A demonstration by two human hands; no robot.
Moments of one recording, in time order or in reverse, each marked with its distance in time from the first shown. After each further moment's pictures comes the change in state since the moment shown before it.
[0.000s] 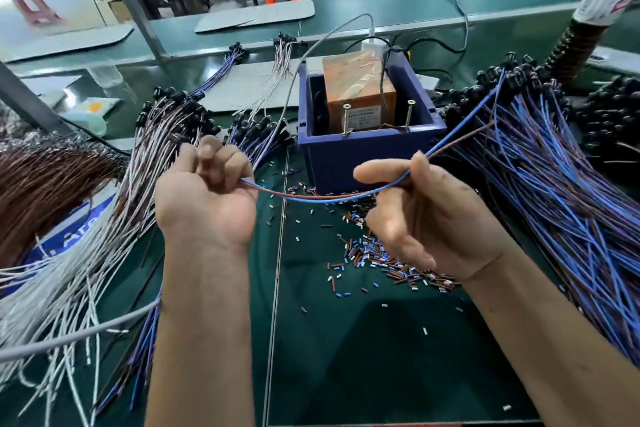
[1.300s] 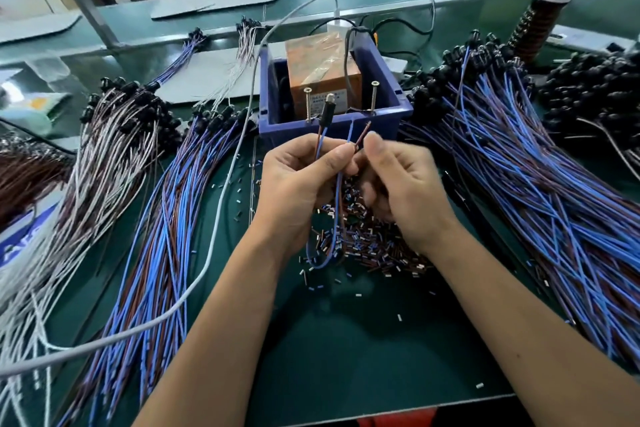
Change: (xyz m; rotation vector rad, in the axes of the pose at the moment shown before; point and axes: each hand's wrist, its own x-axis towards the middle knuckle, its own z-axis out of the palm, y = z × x) left_hand 0.008 -0.101 -0.030 0.902 -0.578 -0.017; right_hand -0.002 0.012 -0.016 -0.753 0.755 -0.134
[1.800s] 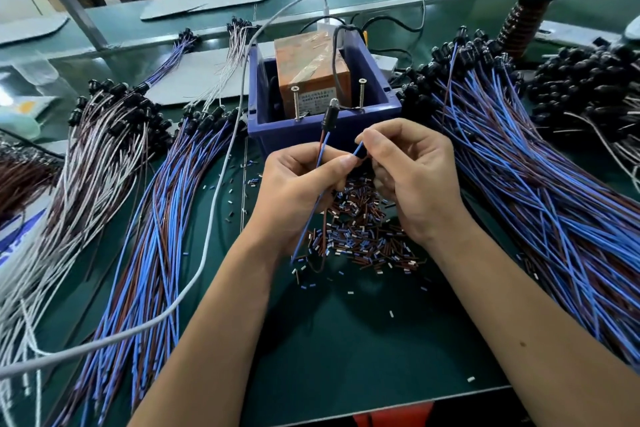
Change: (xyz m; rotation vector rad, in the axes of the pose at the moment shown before) left_hand 0.002 -0.005 -0.001 0.144 -0.098 -0.031; right_hand 0.001 -0.014 -0.005 0.150 0.194 -0.050
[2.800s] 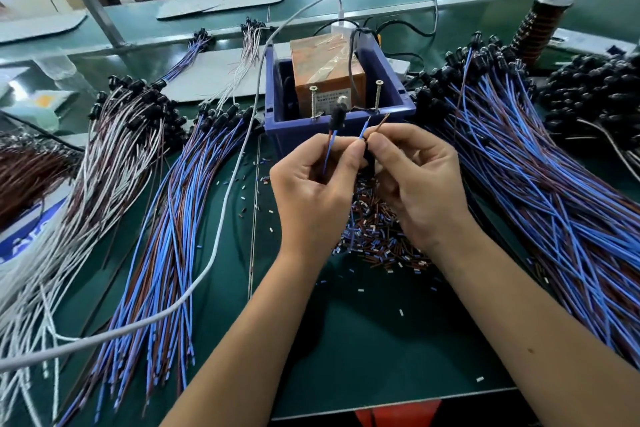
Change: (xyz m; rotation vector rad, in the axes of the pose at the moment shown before) left_hand -0.009 -0.009 0.021 0.245 0.356 0.463; right_hand -0.003 0.006 0.008 0.148 -0.017 0.037
